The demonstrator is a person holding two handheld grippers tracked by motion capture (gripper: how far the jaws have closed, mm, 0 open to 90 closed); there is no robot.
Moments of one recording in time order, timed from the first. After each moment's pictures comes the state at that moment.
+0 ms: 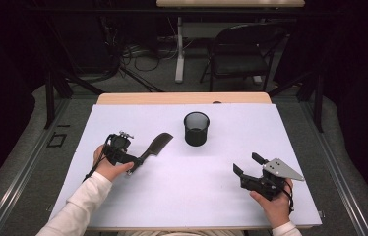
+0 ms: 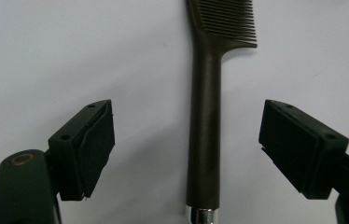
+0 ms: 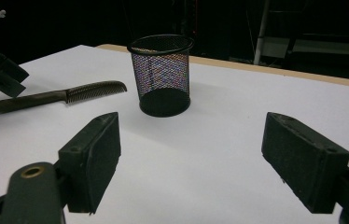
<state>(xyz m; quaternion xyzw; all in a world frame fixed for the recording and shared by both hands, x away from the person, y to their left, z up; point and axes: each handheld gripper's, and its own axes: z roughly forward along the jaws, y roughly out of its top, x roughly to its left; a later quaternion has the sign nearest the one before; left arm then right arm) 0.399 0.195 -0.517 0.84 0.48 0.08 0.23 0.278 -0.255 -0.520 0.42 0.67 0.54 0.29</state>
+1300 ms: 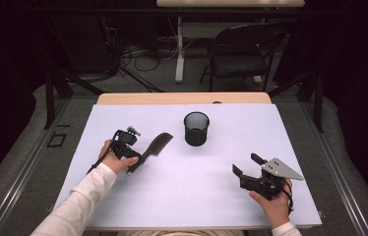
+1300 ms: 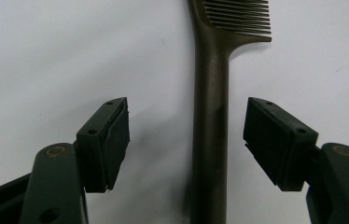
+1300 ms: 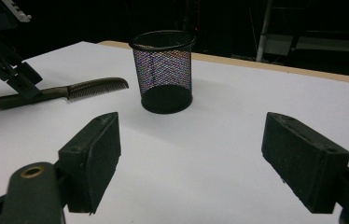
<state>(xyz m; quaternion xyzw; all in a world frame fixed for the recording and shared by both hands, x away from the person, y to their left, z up) 0.422 0.181 -0.521 0.86 0.47 0.04 0.17 0.280 -0.254 -0.521 0.42 0.68 0.53 0.28</state>
